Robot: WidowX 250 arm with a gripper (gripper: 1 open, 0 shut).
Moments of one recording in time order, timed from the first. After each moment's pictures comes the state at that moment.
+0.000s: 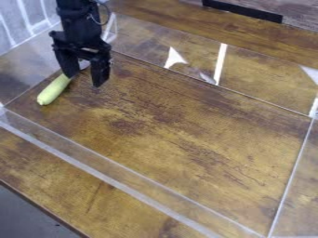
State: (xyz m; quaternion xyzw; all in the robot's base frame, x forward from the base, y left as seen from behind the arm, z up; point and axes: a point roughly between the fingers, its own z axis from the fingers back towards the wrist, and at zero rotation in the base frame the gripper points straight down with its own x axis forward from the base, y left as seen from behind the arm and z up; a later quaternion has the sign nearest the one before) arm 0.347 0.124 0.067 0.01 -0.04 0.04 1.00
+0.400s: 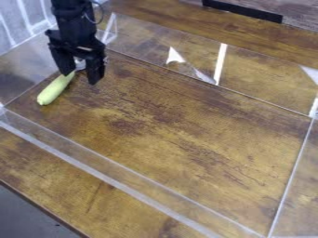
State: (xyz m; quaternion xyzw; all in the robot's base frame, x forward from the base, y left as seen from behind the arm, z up) arm 0.344 0.146 0.058 0.02 -0.04 0.05 1.00
